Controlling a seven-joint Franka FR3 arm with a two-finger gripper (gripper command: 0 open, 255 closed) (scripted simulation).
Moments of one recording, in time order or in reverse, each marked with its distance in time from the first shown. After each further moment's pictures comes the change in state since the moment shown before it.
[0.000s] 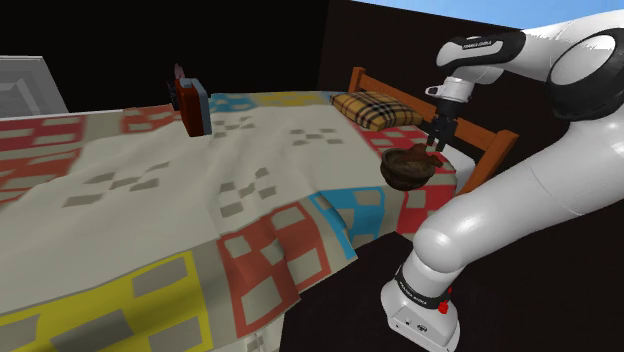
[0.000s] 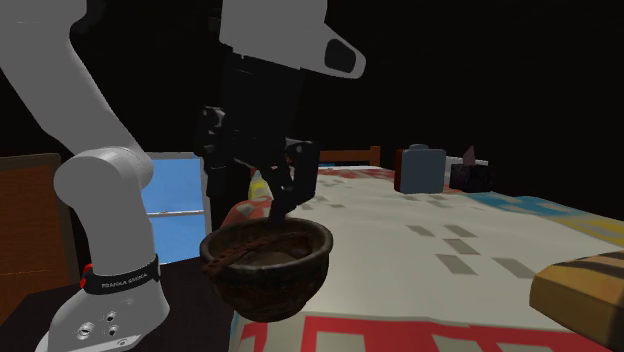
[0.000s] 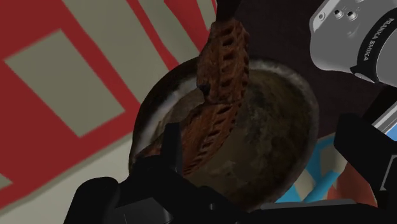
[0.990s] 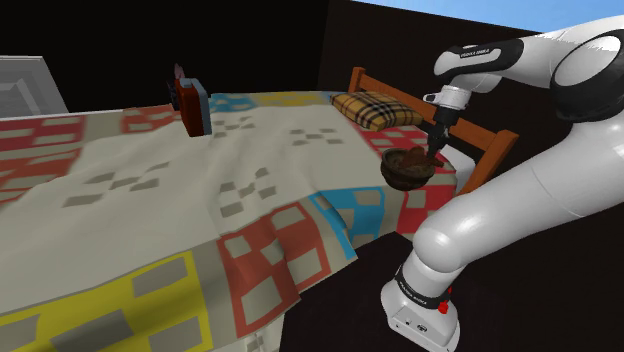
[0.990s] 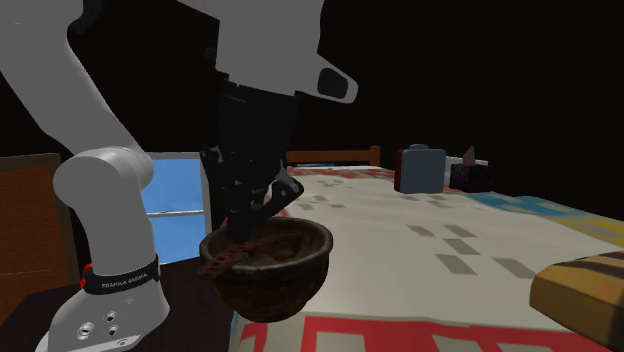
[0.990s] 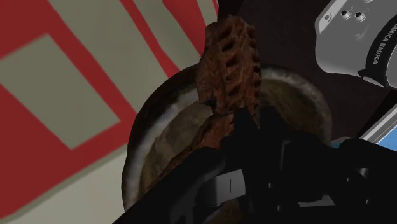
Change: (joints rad) arm -0.010 -0.014 -0.003 -0.067 -0.014 0.055 0.009
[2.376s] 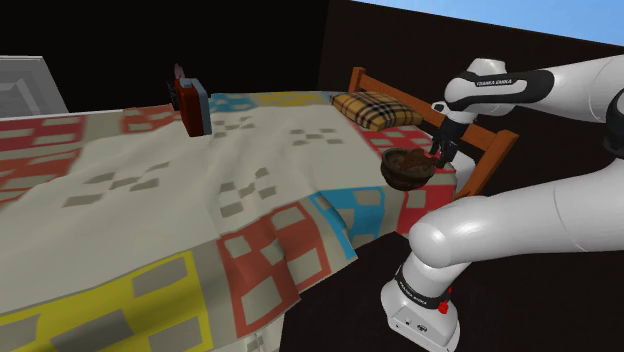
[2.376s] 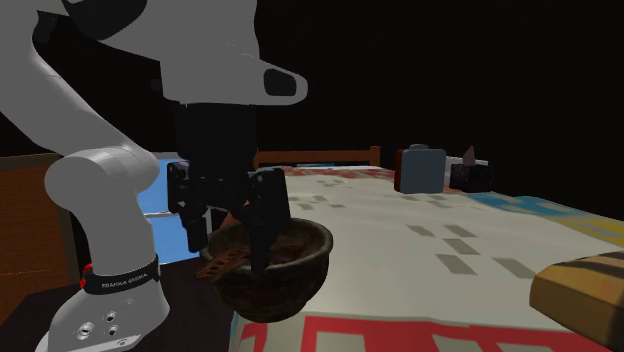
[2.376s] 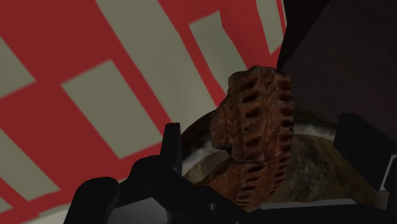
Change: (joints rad) arm -0.138 -0.240 0.061 -0.261 -0.216 0.308 0.065
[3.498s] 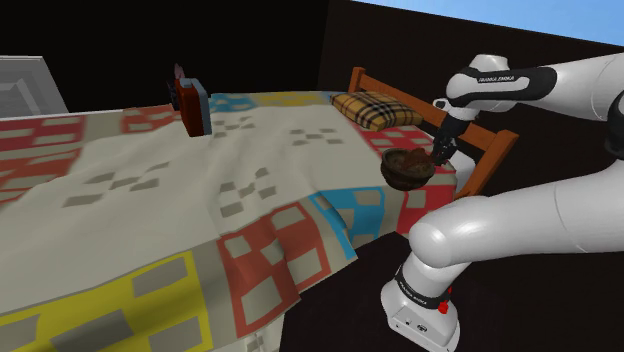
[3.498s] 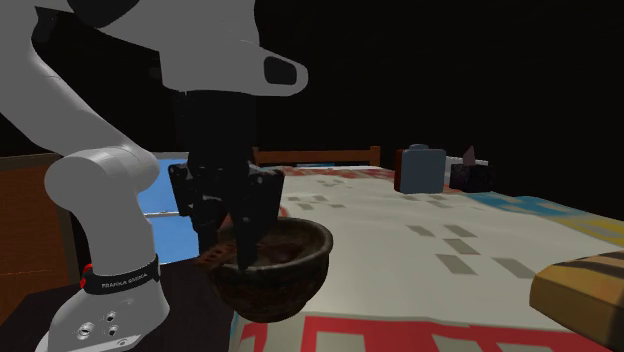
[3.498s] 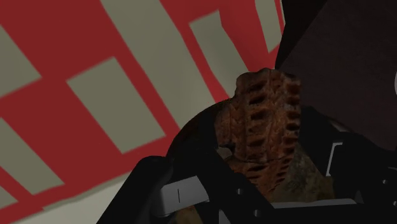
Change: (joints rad) arm 0.000 -0.007 0.012 0.021 0.007 -0.028 -0.001
